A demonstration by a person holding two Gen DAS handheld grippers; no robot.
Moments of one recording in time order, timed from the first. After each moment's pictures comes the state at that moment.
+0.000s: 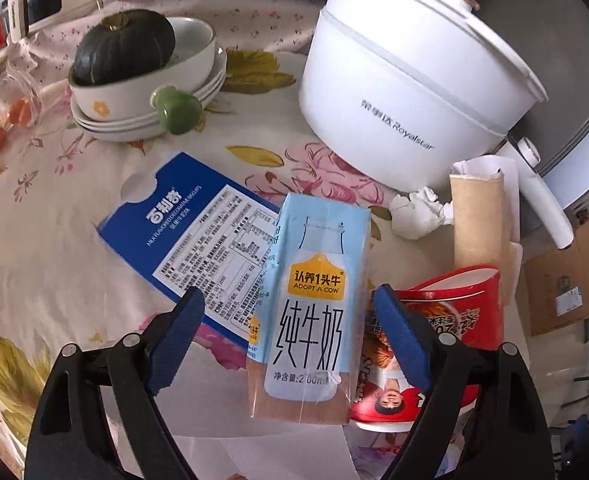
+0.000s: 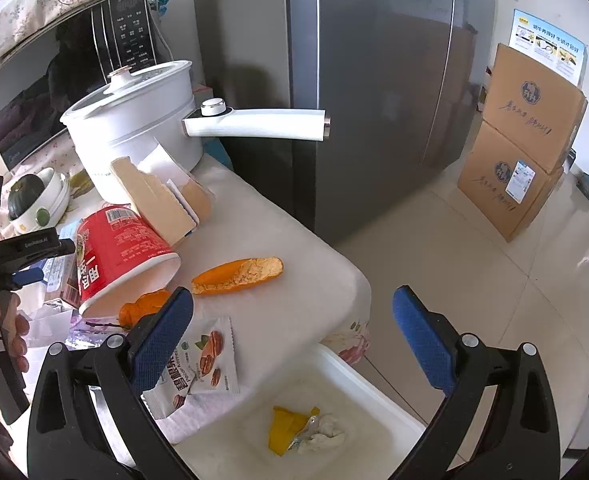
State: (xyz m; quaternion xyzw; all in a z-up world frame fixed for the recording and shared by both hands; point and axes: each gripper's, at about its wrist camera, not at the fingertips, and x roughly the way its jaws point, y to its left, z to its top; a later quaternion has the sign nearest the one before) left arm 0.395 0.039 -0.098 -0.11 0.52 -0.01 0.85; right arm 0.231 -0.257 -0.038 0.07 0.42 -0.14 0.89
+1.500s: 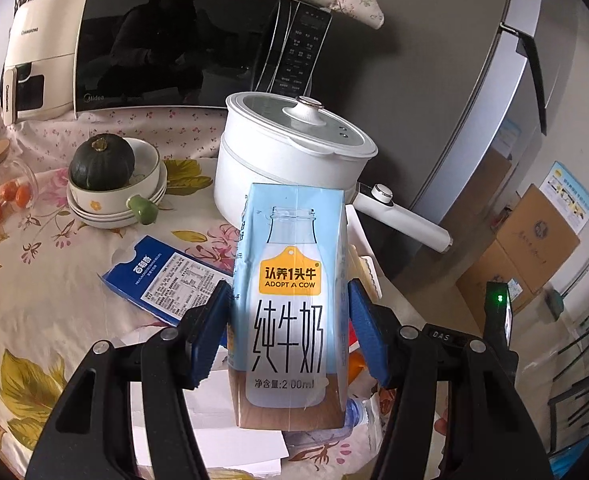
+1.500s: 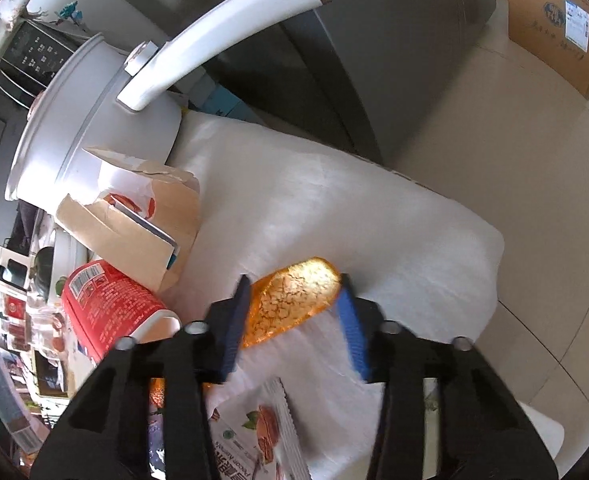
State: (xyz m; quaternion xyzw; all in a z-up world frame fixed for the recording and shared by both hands) left arm 0.290 0.021 0.001 -0.10 0.35 -0.13 0.92; right arm 0.327 -0.295 -0.140 0.32 0.52 -0.06 0.79
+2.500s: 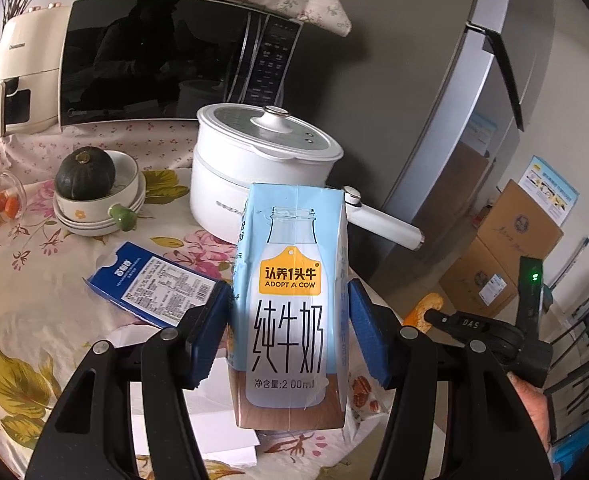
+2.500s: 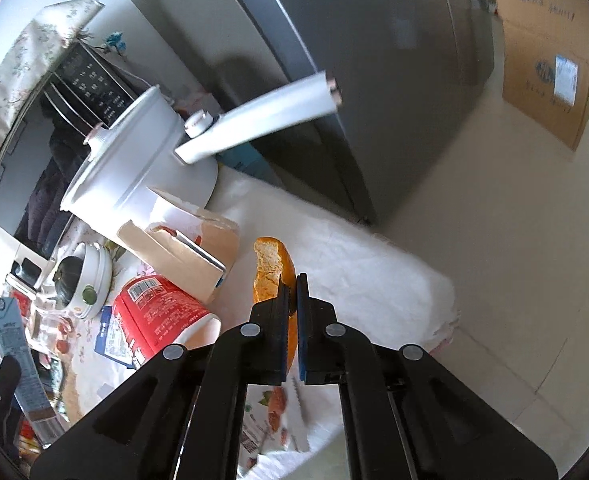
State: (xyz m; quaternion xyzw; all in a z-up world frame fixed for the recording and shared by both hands) left arm 0.267 0.001 0.014 -0.10 0.33 -0.16 0.92; right arm 0.280 -0.306 -0.057 0.26 0.43 -0.08 0.86
